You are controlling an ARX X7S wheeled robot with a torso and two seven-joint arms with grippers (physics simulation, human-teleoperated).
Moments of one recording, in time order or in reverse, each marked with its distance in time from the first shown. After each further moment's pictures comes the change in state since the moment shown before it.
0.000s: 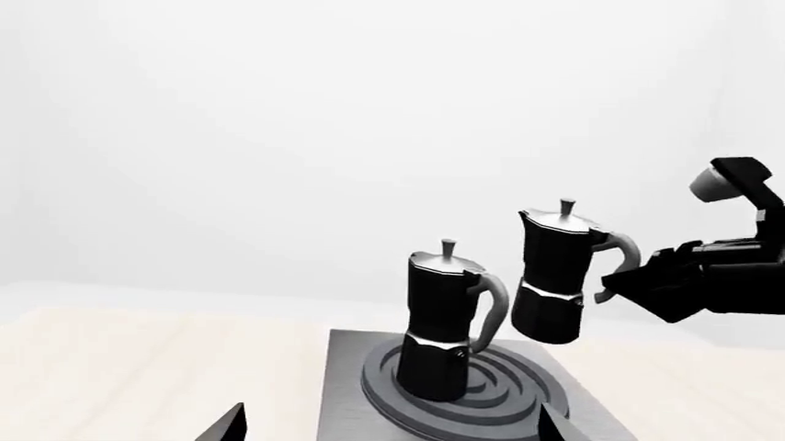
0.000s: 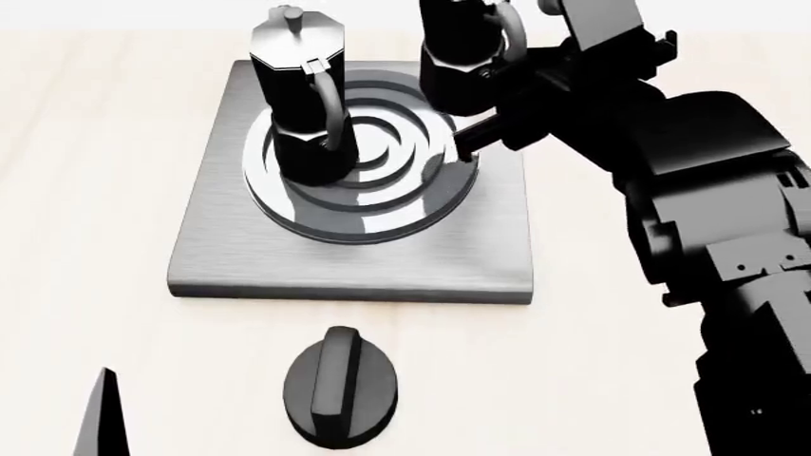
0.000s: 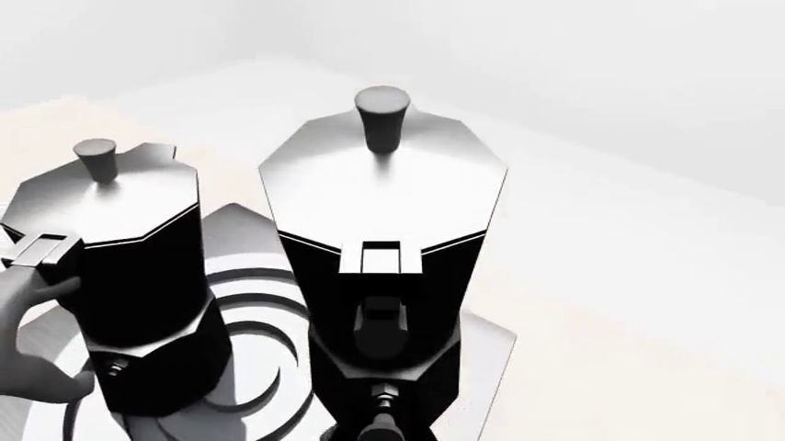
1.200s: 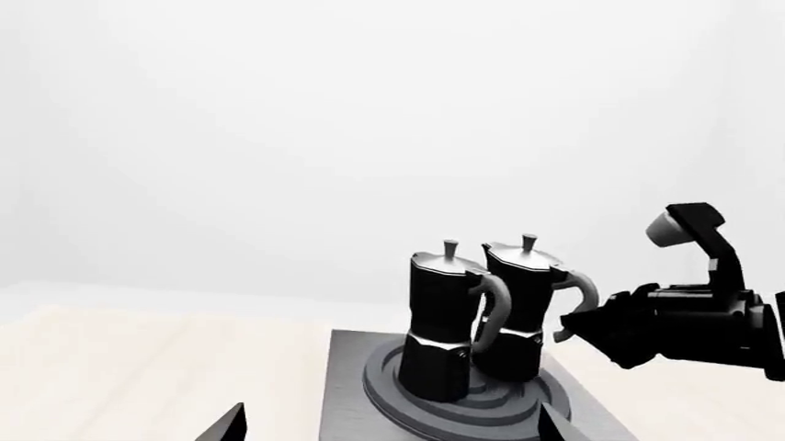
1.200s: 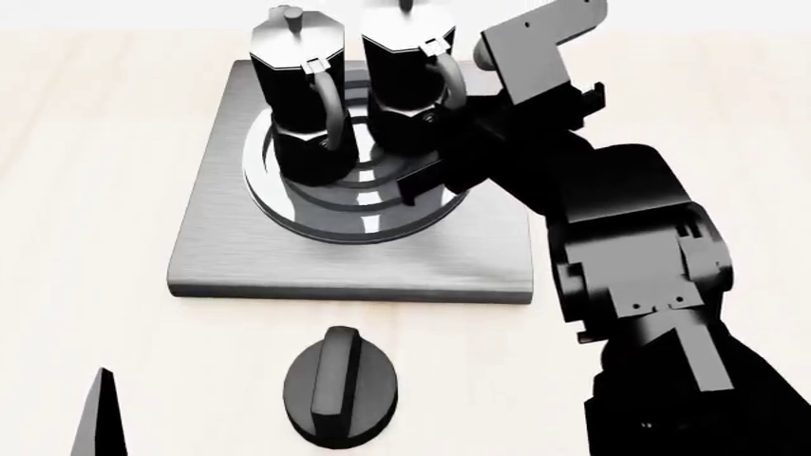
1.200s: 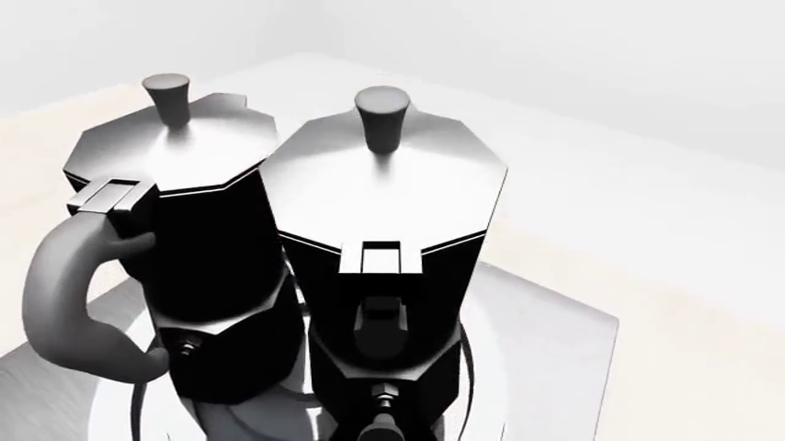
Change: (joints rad) left arm 0.000 -0.007 0.005 -0.006 -0.003 0.014 -0.008; right arm -0.090 -0.169 0.317 0.177 -0.305 -0.070 -0.079
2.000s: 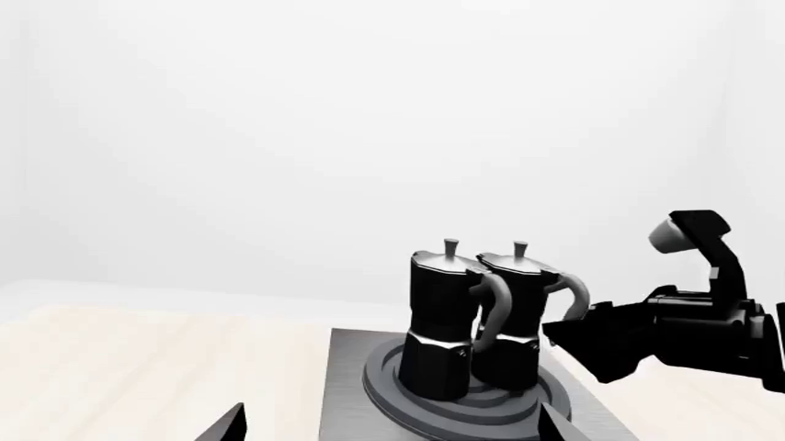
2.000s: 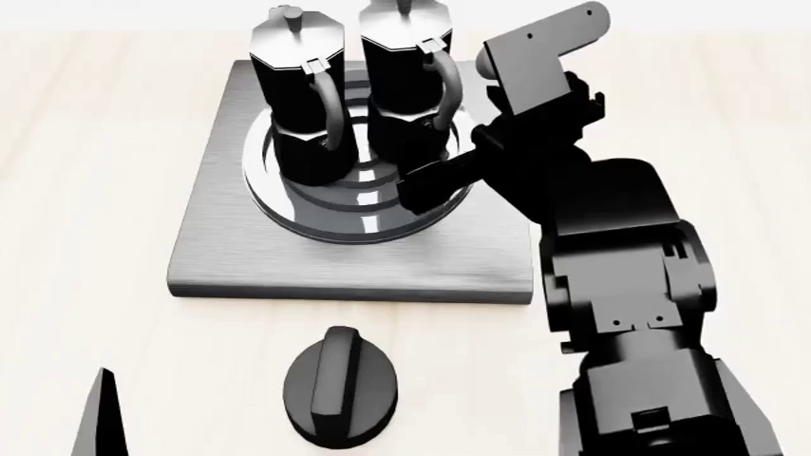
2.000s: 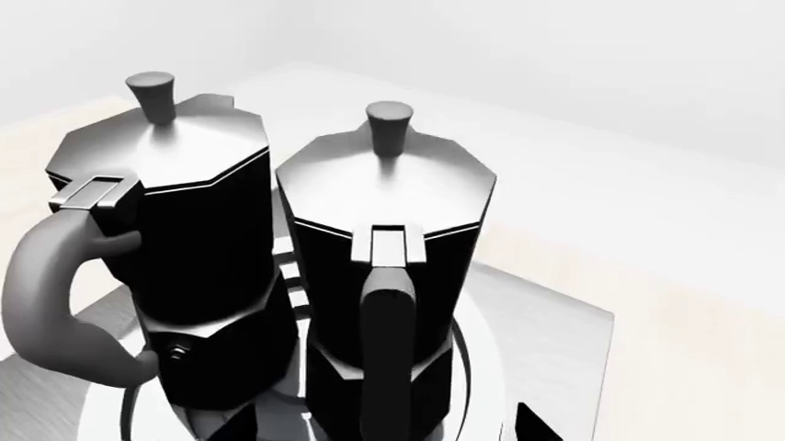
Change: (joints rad) left arm -0.003 -0.003 0.005 -0.008 -0.003 0.009 -0.003; right arm -0.045 -0.038 0.466 0.000 -0.439 0.005 -0.038
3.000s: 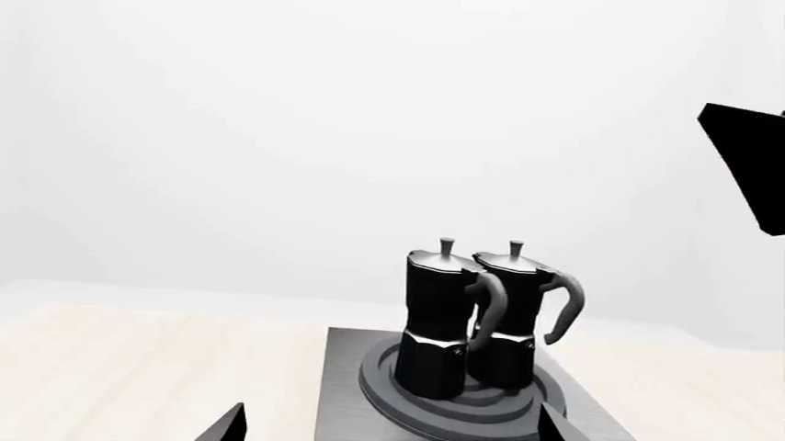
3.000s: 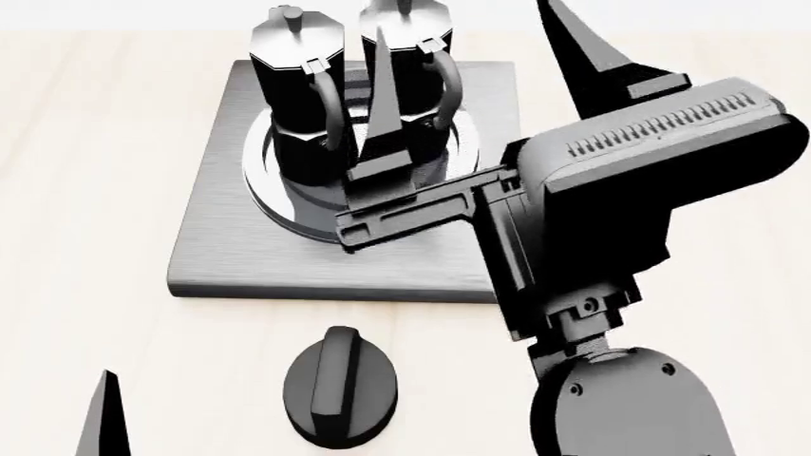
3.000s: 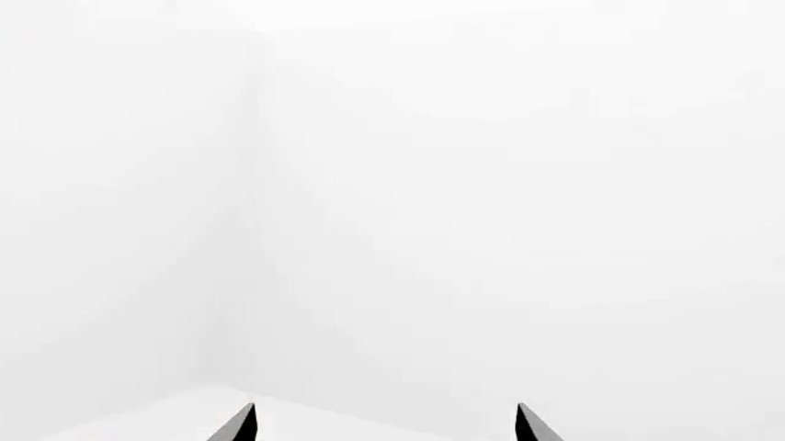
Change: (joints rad) left arm -0.002 -0.005 0.013 0.008 0.002 -0.005 -0.009; right arm -0.734 0.090 0.246 -1.734 0.022 0.296 0.411
